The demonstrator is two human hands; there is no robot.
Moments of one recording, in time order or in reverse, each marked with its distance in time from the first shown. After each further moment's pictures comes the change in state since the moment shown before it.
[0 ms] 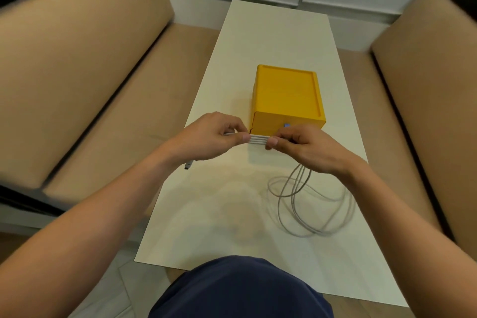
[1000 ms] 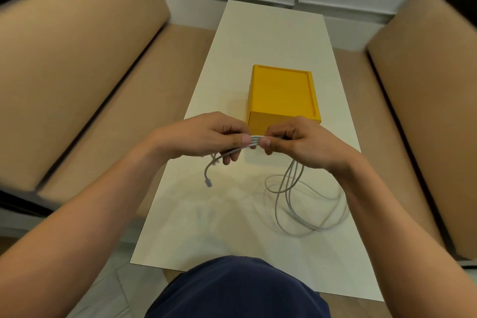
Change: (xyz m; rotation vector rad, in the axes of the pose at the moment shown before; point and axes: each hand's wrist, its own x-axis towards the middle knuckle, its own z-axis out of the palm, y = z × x) left_hand -0.006 0.021 -0.015 -0.103 -0.282 0.065; right_hand -0.005 -0.024 -0.013 0.046 -0.048 -0.051
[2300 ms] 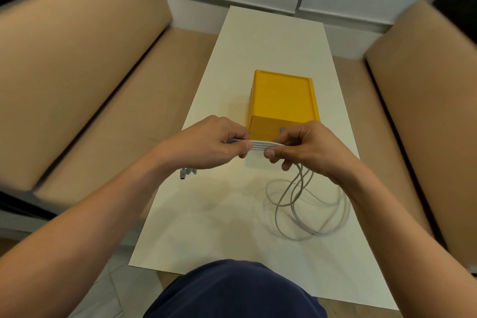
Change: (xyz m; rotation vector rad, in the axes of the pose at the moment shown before) left_hand -0.010 0.006 0.009 0.245 0.187 0.014; right_hand -0.010 0.003 0.005 0.249 0.132 0.165
